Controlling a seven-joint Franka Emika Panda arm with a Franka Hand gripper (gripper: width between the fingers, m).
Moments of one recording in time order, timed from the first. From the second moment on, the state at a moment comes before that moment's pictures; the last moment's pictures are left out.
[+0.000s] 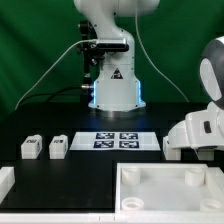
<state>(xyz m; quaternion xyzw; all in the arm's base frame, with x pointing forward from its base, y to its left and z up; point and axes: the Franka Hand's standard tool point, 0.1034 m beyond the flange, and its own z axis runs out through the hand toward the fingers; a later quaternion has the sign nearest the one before) 0.378 0.189 0.010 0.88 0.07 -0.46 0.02</state>
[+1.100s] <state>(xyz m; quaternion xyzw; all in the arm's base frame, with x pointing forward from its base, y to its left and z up) 0.382 0.186 0.013 0.88 0.07 -0.46 0.02</state>
